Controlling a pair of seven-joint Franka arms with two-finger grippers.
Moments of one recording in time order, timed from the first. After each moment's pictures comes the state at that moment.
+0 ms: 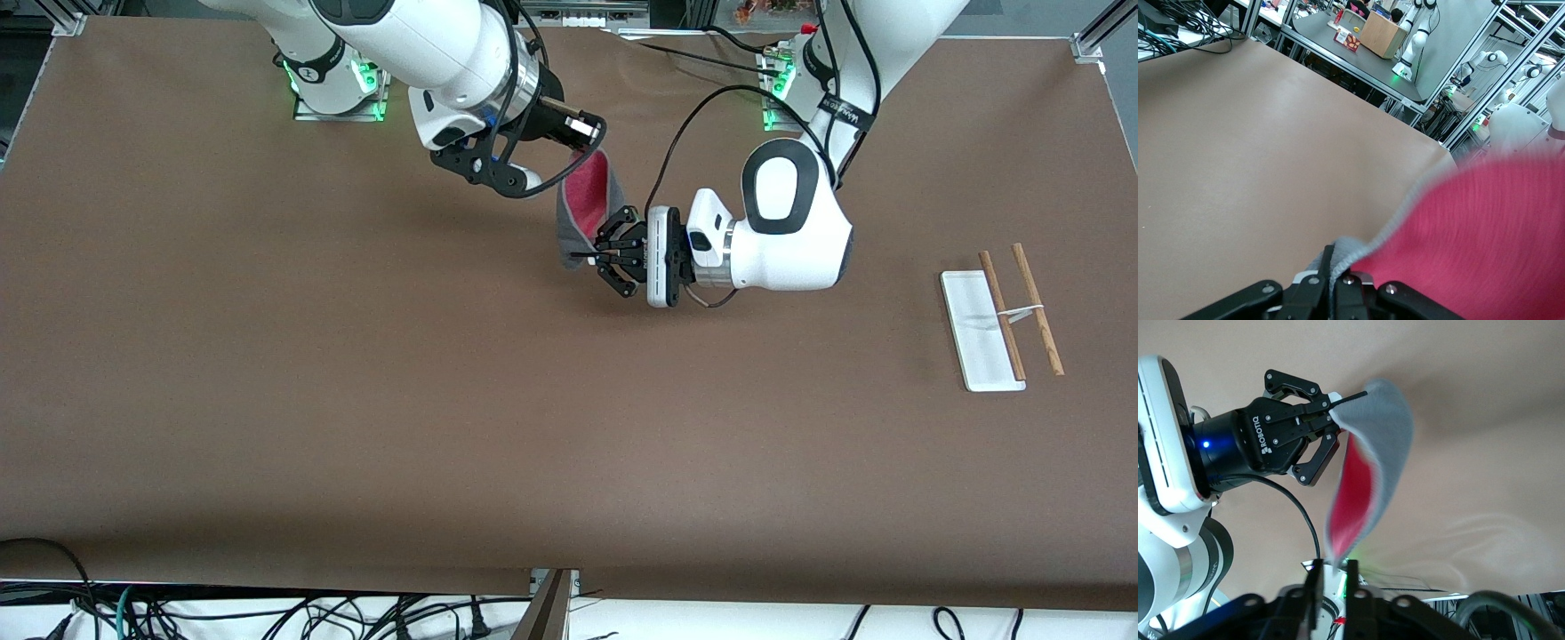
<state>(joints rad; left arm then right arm) -0.16 0.41 -0.37 -1.82 -1.25 2.13 1.52 0.83 0.43 -0.21 -1.10 0.59 1.60 1.14</state>
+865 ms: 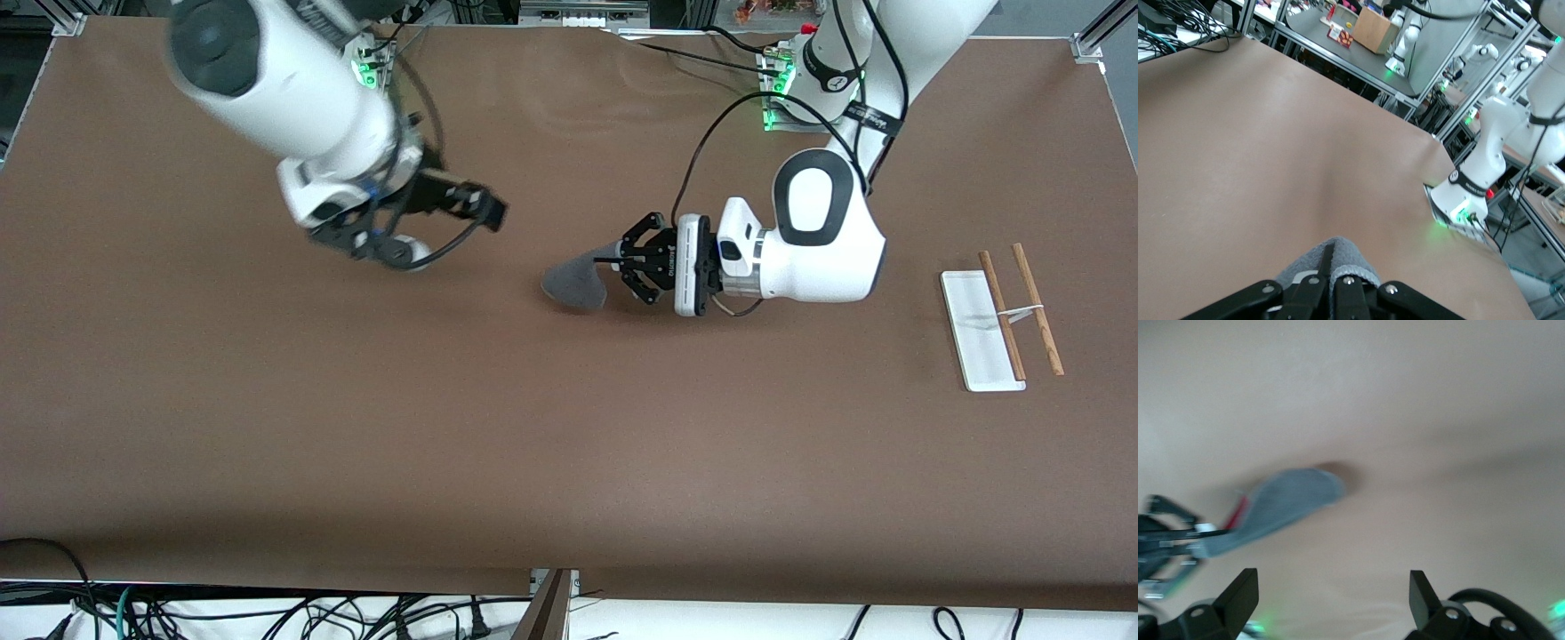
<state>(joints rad) -0.07 0.40 -0.36 -1.81 -1.16 2.01 1.53 0.61 0.43 -0.24 -1.10 0.38 1.46 0.64</state>
